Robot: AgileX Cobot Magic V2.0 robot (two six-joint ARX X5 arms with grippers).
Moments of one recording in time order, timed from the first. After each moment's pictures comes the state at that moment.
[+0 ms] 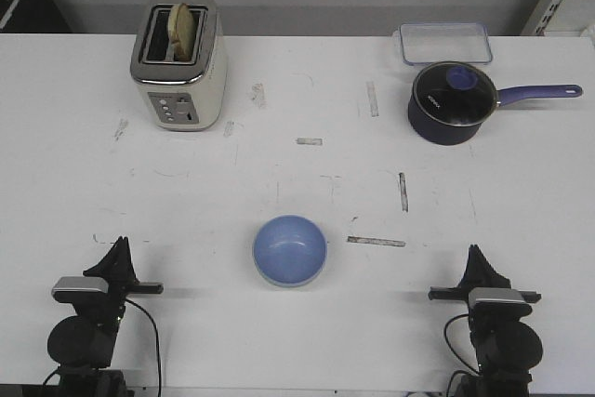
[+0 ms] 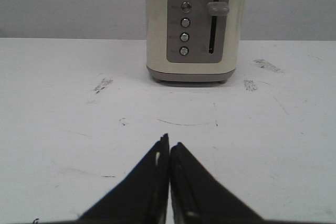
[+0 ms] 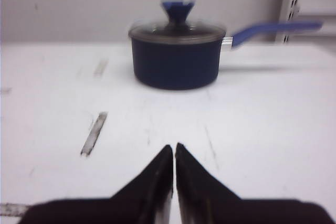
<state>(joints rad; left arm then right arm) -0.02 0.01 0.03 0.07 -0.02 -0.01 -0.07 0.00 0.01 -0.09 -0.05 0.02</state>
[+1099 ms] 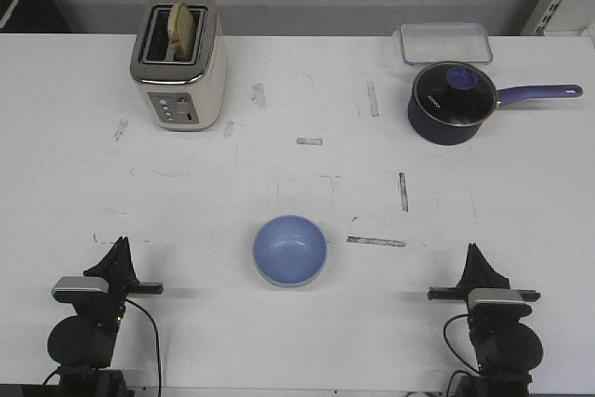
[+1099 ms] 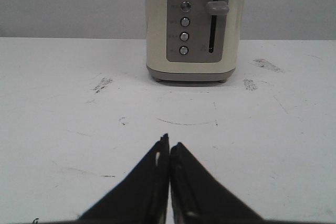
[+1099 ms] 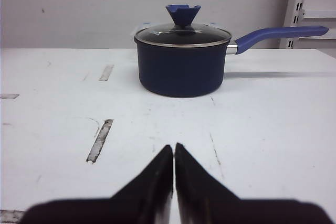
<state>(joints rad) -0.02 0.01 0.03 0.07 -0.02 -0.01 -0.06 0.00 0.01 -0.07 -0.05 0.02</state>
